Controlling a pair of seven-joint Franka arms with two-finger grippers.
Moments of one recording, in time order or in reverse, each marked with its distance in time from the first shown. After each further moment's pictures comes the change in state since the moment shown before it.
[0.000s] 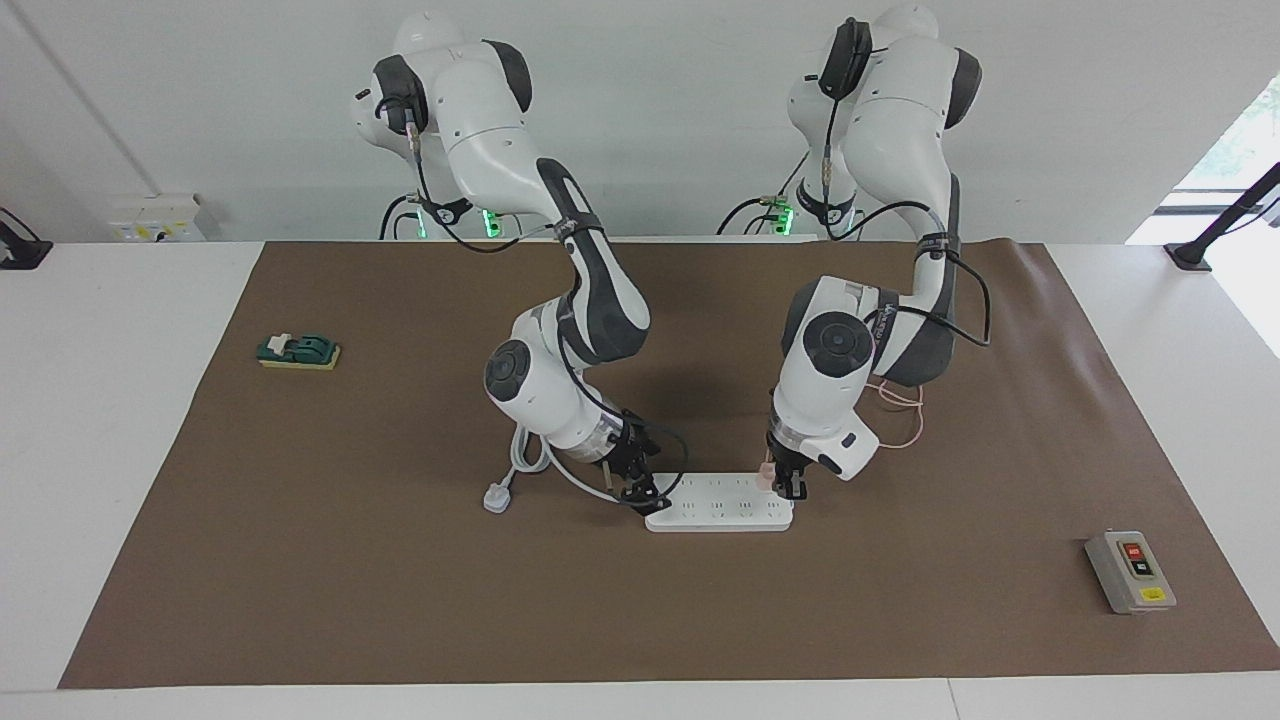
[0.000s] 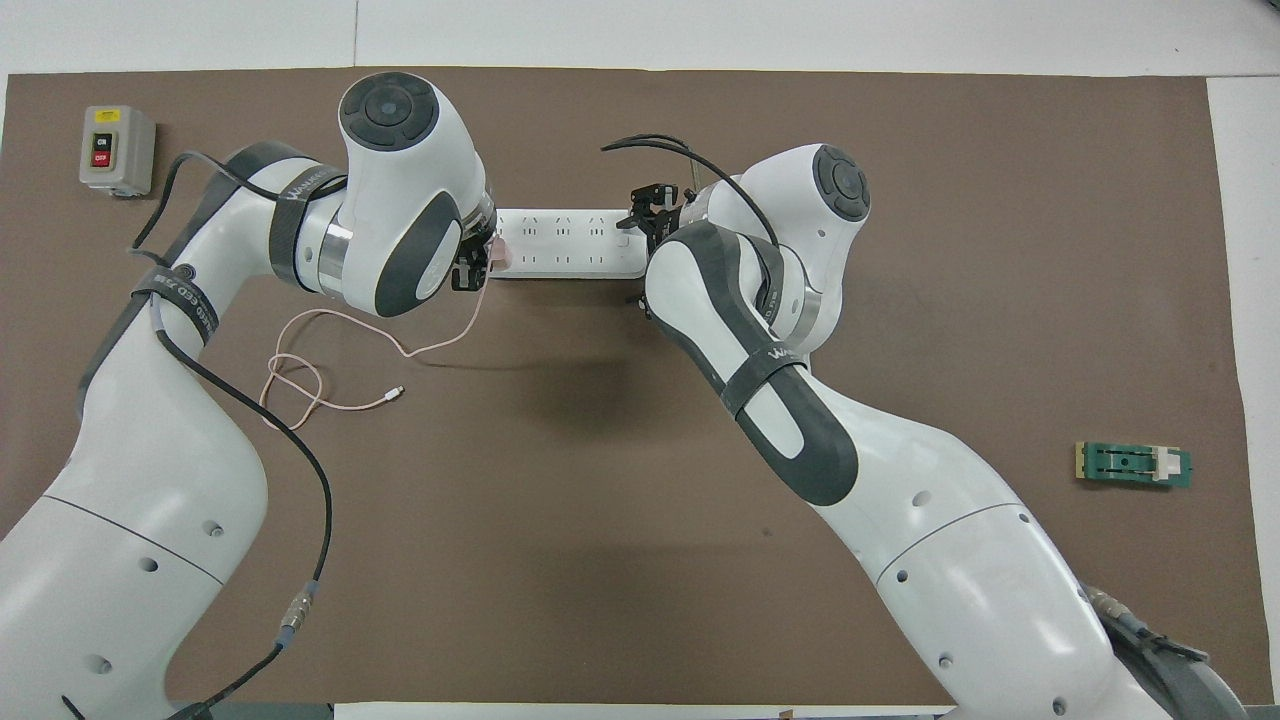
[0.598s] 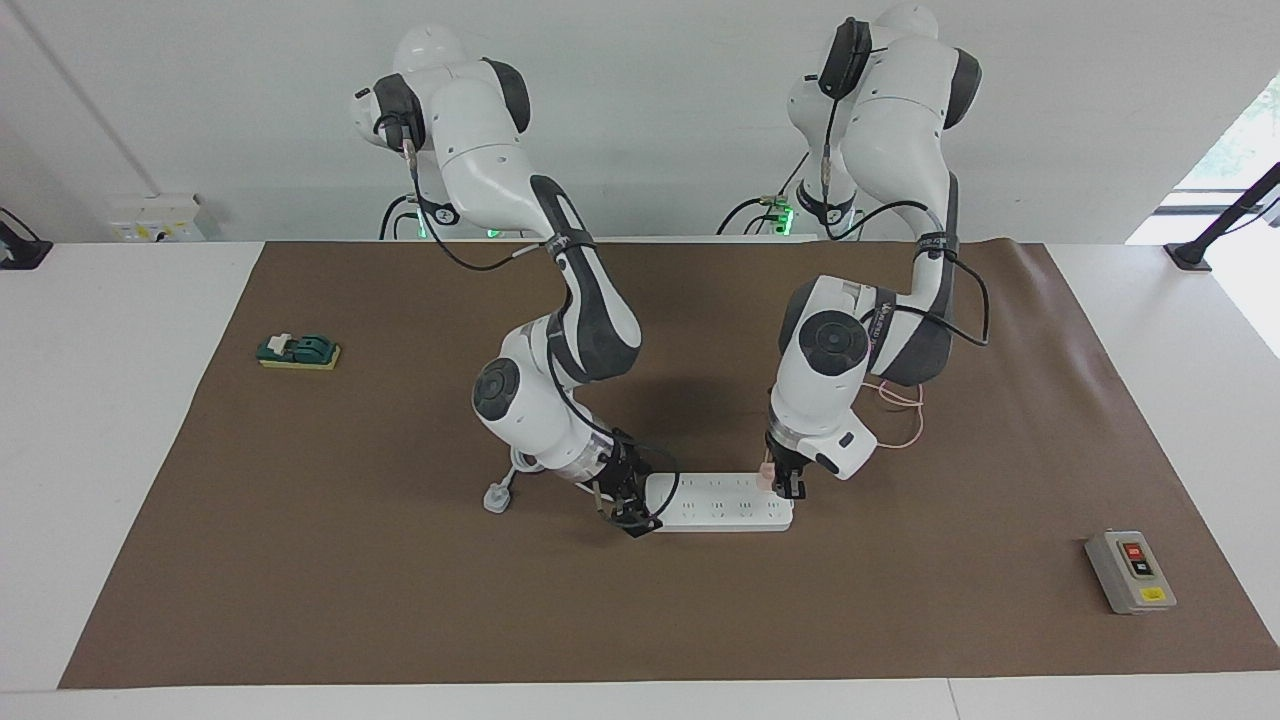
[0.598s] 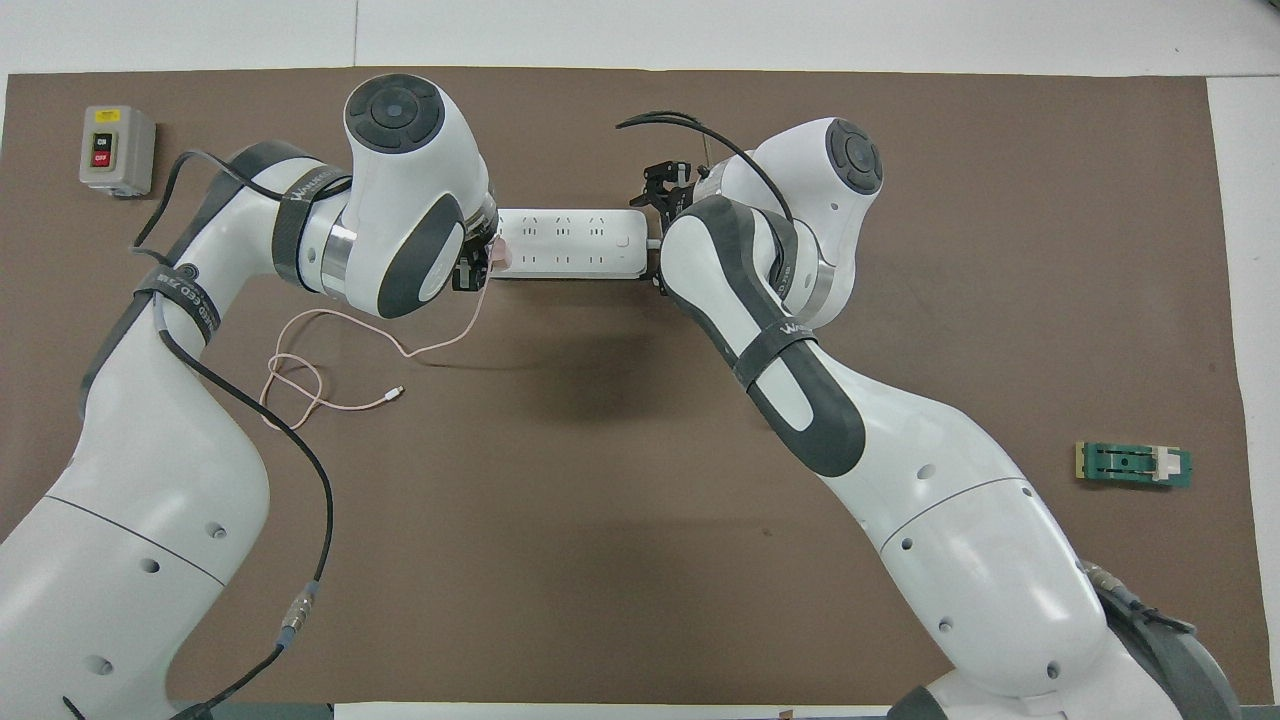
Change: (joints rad) left arm -0.001 0.000 -0.005 -0.001 0.018 0.000 0.000; right arm -0.044 0.068 -0.003 0.101 -0.033 -0.029 -0.005
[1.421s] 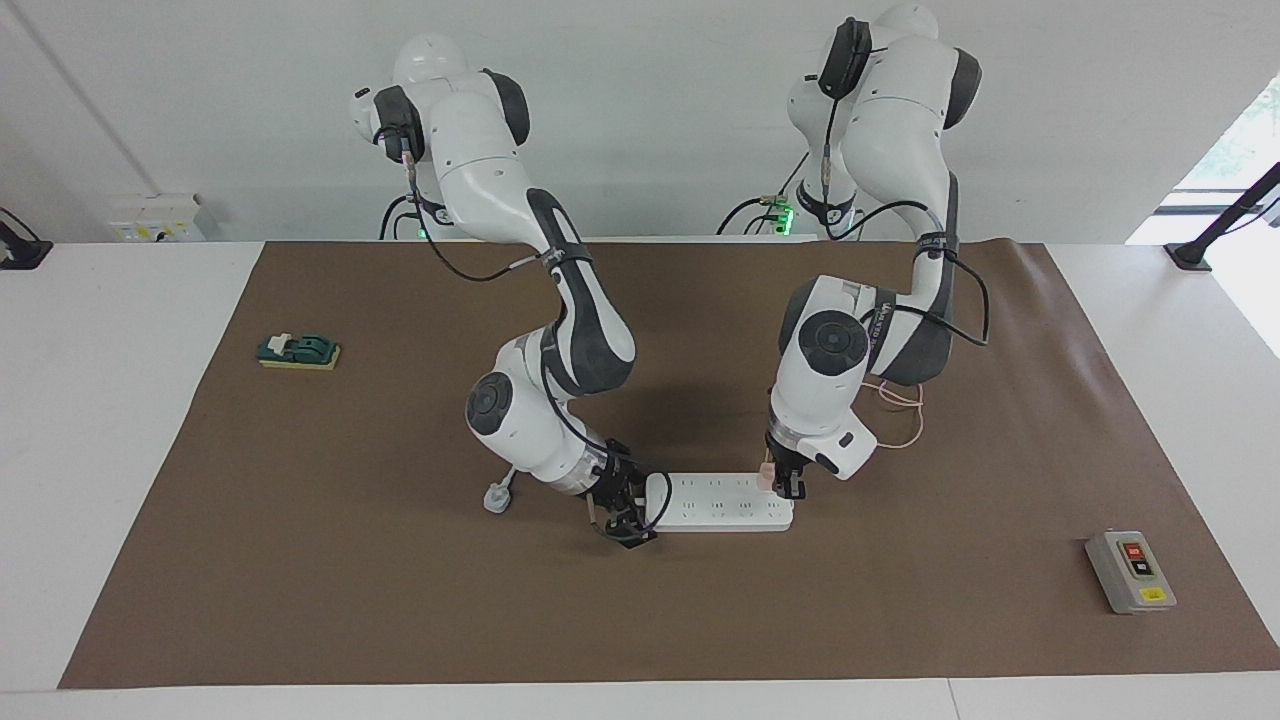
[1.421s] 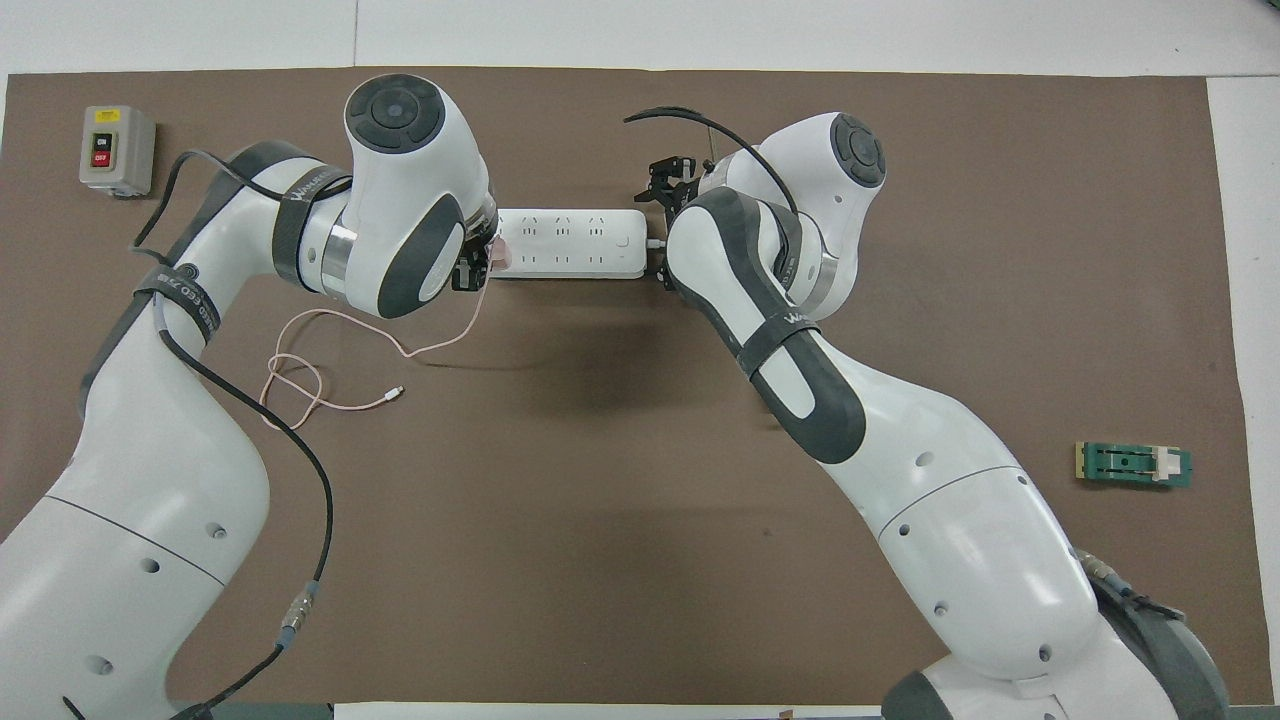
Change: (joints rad) left arm 0.000 0.000 0.000 0.000 0.002 0.000 0.002; right arm -0.006 0.028 0.001 0.034 0.011 -0.026 0.007
